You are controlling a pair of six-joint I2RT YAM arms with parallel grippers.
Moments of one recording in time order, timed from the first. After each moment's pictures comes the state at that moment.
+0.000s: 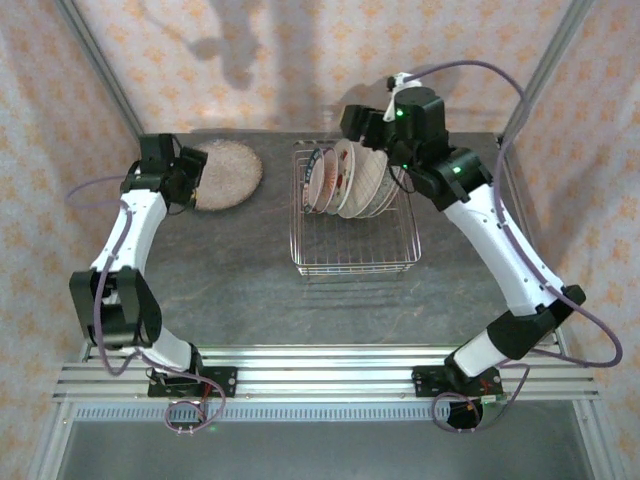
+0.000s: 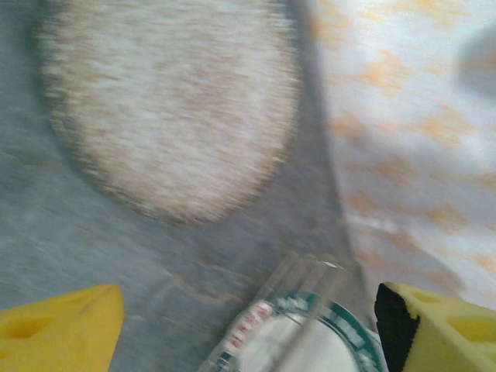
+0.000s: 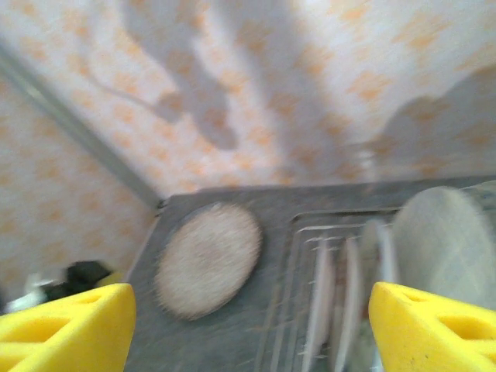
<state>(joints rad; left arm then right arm) 0.12 1.52 1.37 -0.57 0.13 -1.20 0.56 1.52 1.89 -0.68 0.21 0.46</state>
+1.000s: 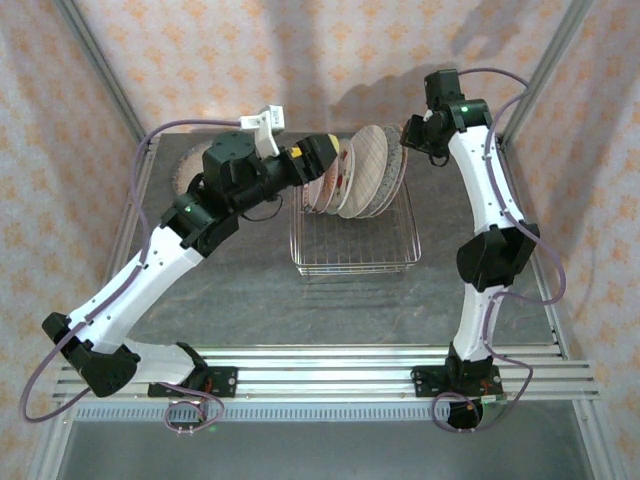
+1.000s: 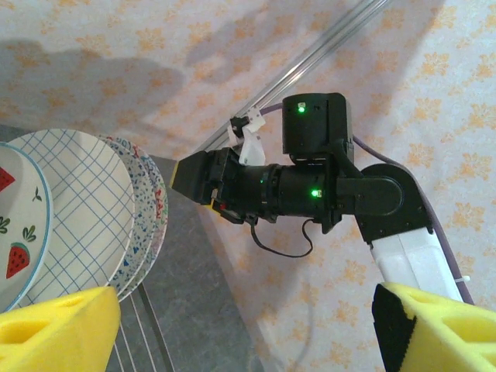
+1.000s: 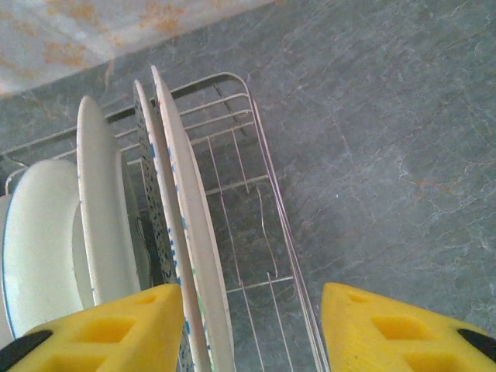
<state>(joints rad) -0.64 1.31 1.52 -0.31 0.09 -0.82 0.17 2.00 2.27 -1.22 0.01 0.42</state>
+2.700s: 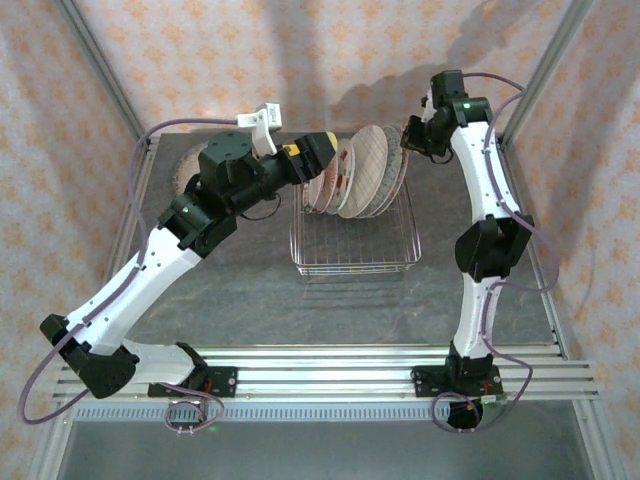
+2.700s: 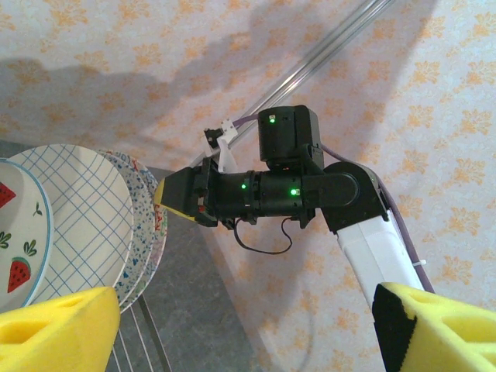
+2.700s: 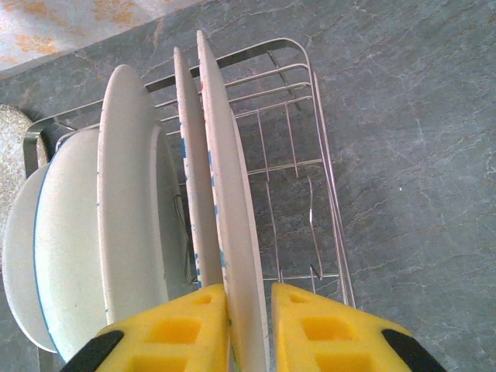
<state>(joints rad) -0.63 1.30 1.52 -0.30 0.08 -0.80 0.12 2.10 2.34 -1.23 -0.23 0.36</state>
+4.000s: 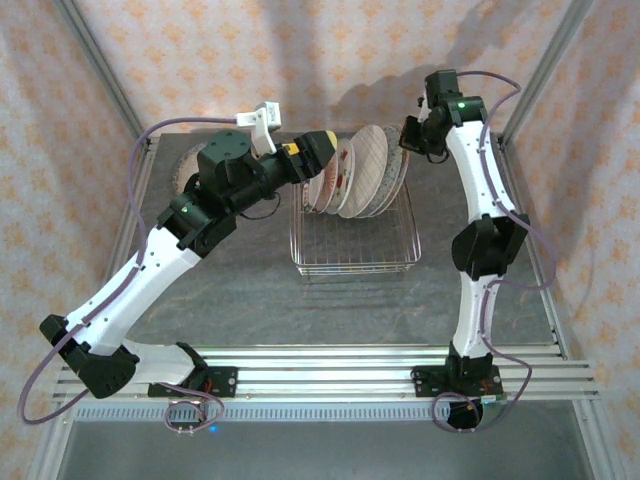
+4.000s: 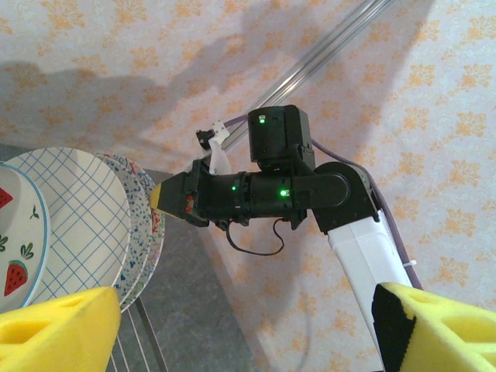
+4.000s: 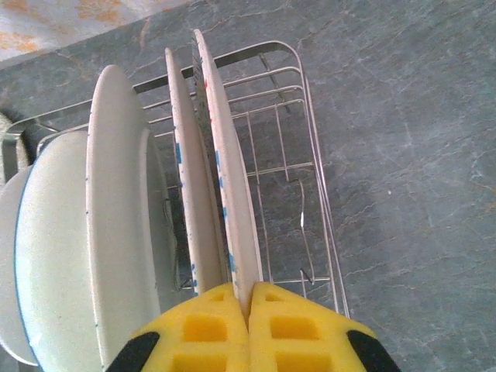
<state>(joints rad) -0.63 1.30 1.53 -0.30 0.08 -0.80 0.15 2.12 2.38 -1.25 -0.15 0.36</state>
